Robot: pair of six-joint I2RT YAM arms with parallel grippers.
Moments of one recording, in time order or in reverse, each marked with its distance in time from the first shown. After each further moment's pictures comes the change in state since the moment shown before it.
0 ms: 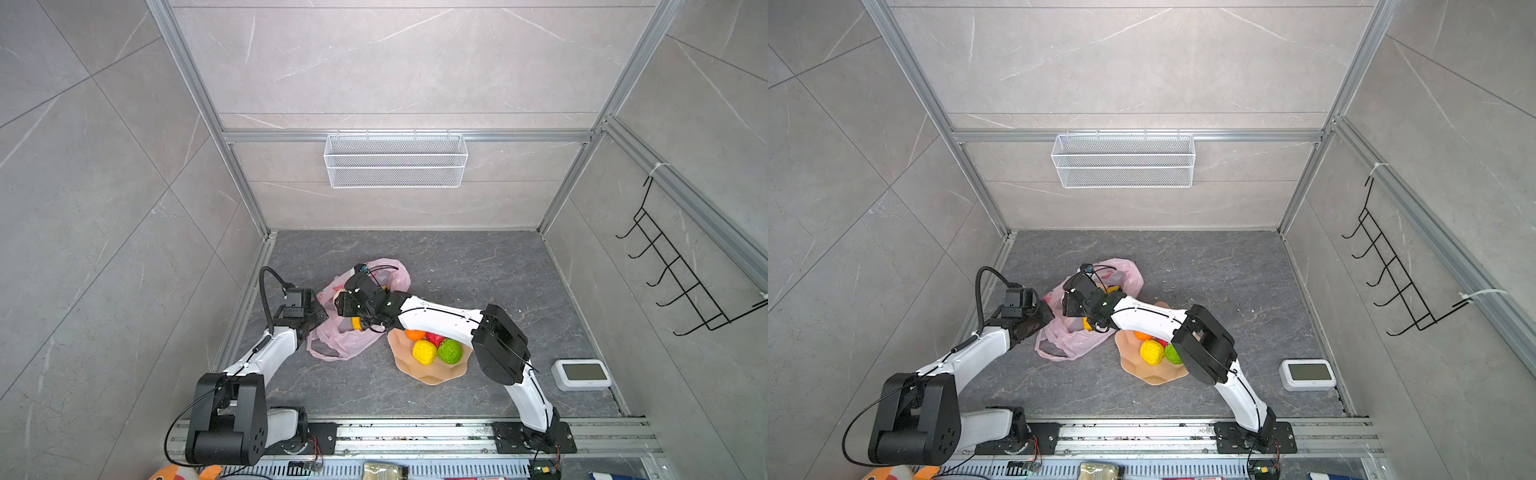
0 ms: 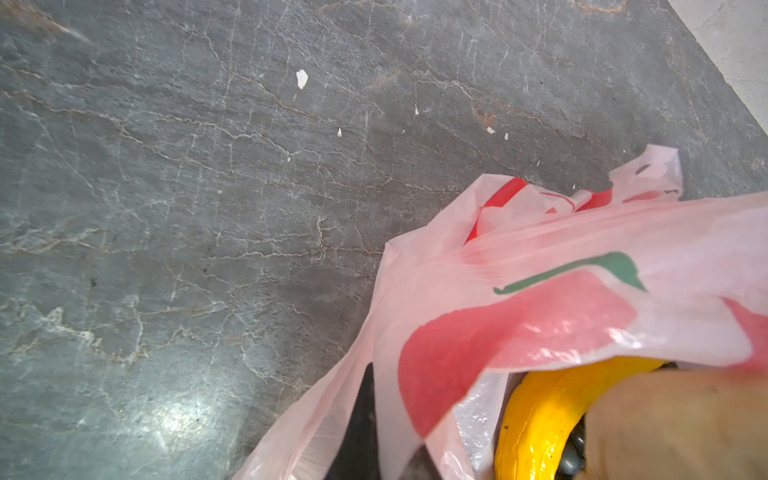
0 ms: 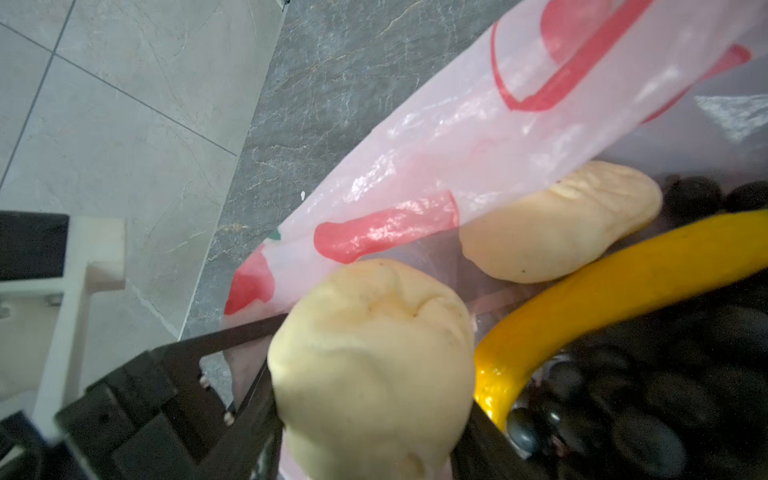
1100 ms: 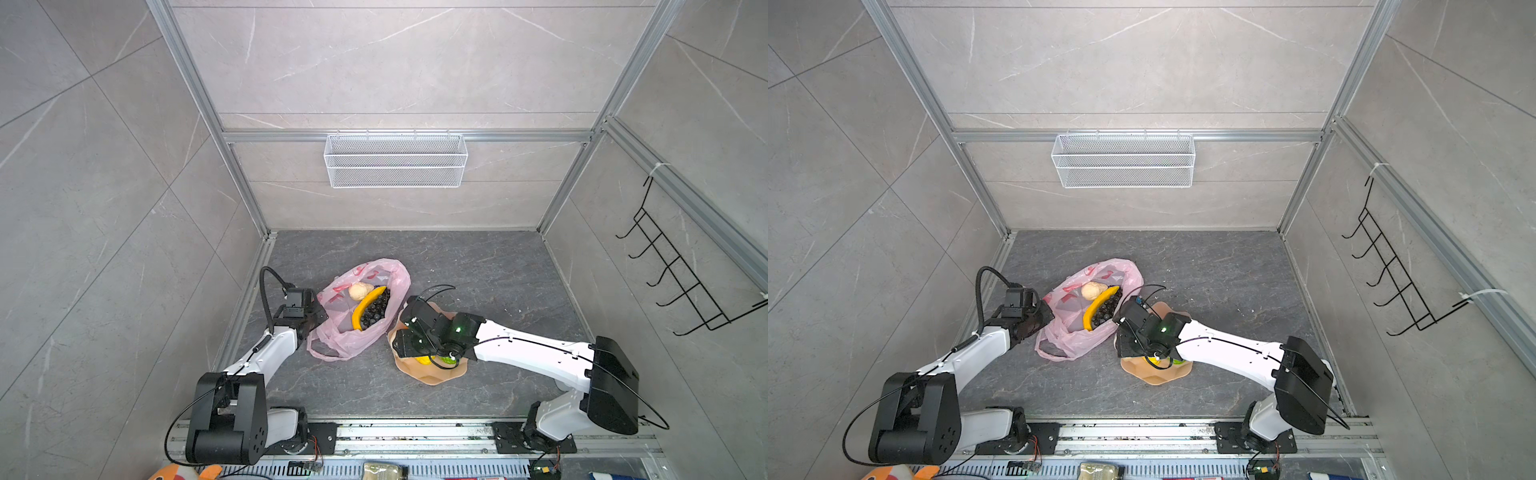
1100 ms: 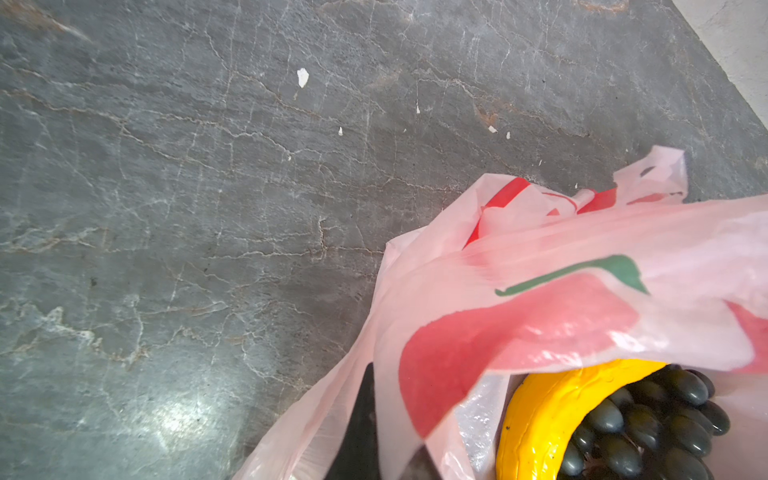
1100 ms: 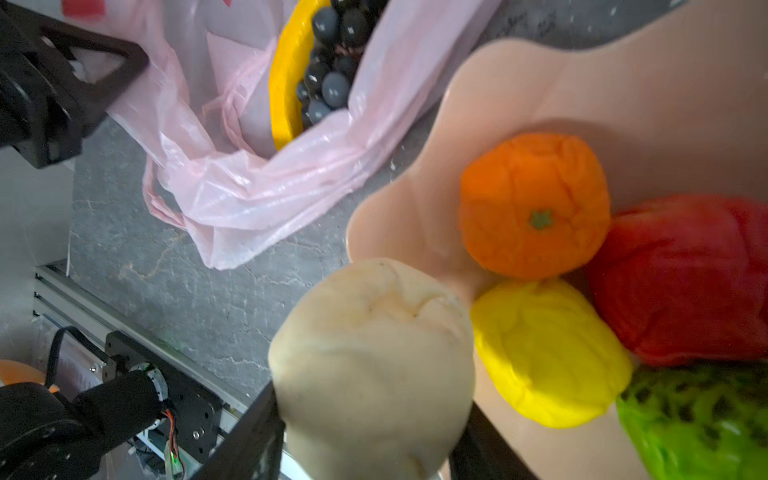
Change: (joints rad) left arm 0.000 0.004 0.000 0.000 -0.002 0.000; right arm 0.041 -0.639 -0.615 -0.366 -0.064 0.069
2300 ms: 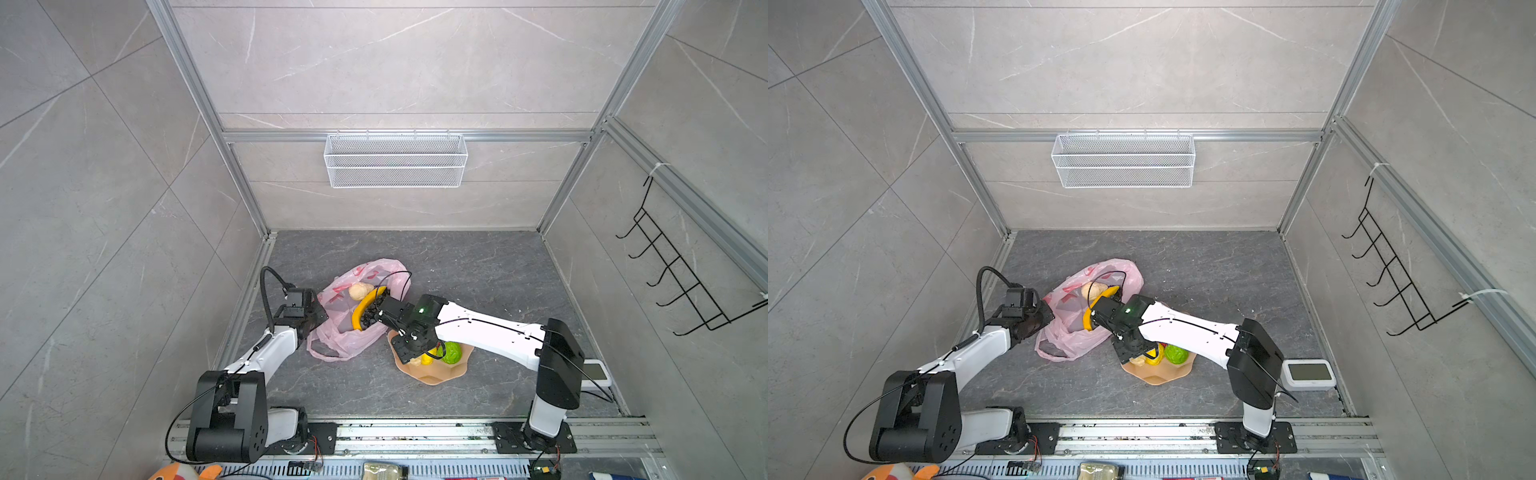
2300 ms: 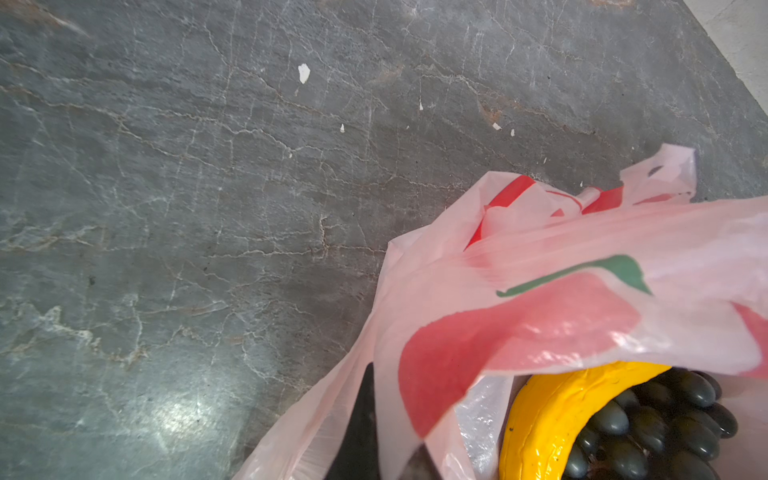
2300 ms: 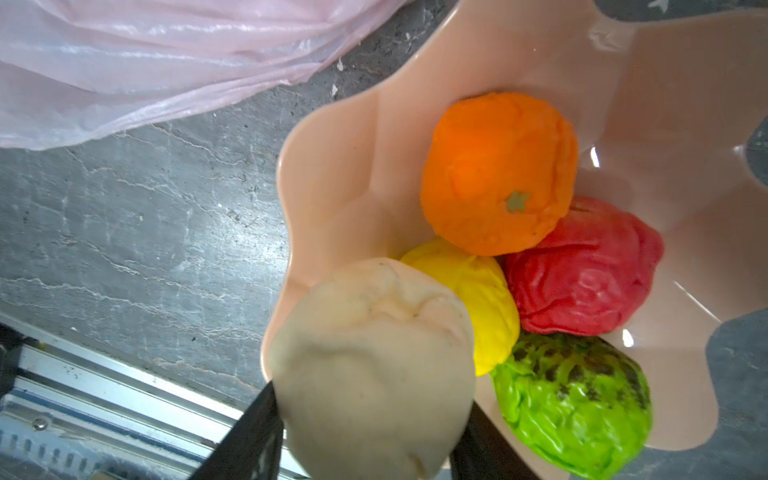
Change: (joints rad) left arm 0.000 0.007 0.002 -0.001 -0.001 0.000; right arm 0.011 0.322 0.430 -0.528 0.071 -0.349
